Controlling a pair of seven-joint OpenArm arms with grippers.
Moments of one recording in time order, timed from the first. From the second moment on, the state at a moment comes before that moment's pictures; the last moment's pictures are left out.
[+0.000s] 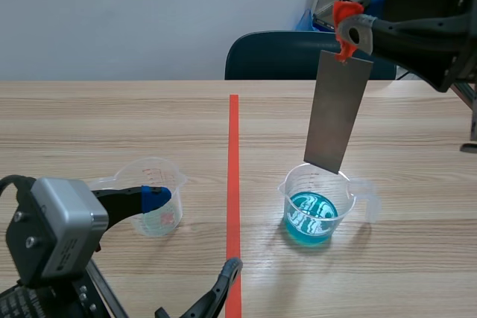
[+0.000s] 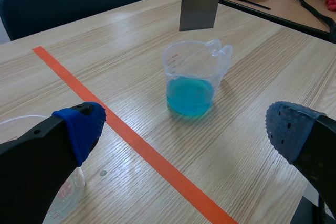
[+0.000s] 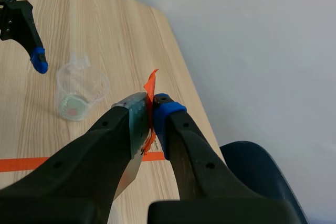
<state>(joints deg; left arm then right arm) 28.1 -41.2 35.8 105.1 -14.2 -1.9 -25.6 -7.1 55.5 -3.4 109.5 8.1 45.4 29.6</state>
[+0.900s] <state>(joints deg) 28.1 -41.2 35.8 105.1 -14.2 -1.9 -25.6 -8.1 49.5 -4.0 104.3 -2.7 45.4 33.3</state>
